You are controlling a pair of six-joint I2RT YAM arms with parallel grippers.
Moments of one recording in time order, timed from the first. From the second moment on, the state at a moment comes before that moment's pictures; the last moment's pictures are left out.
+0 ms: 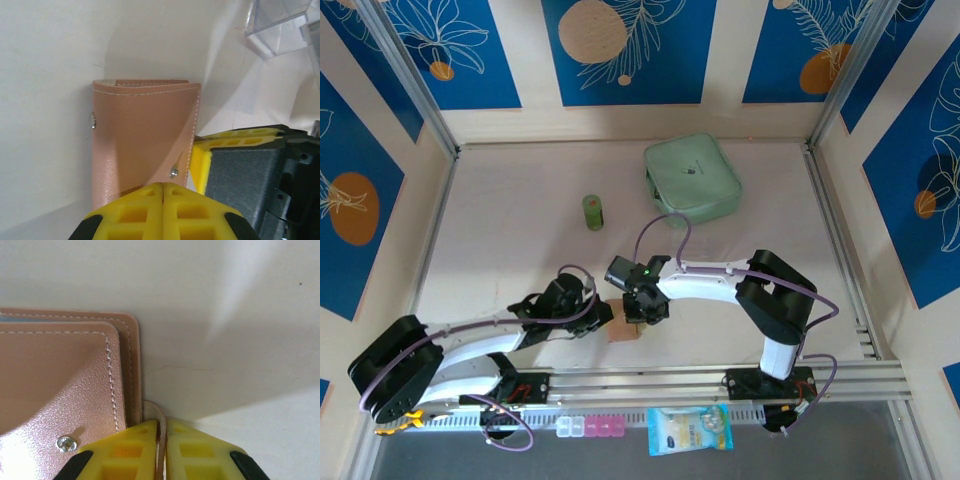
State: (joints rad) left arm -0.81 1.15 0.29 0.11 0.31 -1.21; right arm 1.05 1.79 1.10 -0.76 -0.05 0.95
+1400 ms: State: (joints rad) left arm -0.81 0.94 0.33 -0.10 0.27 -1.17; right arm 1.10 1.60 1.29 -0.98 0.03 0.81
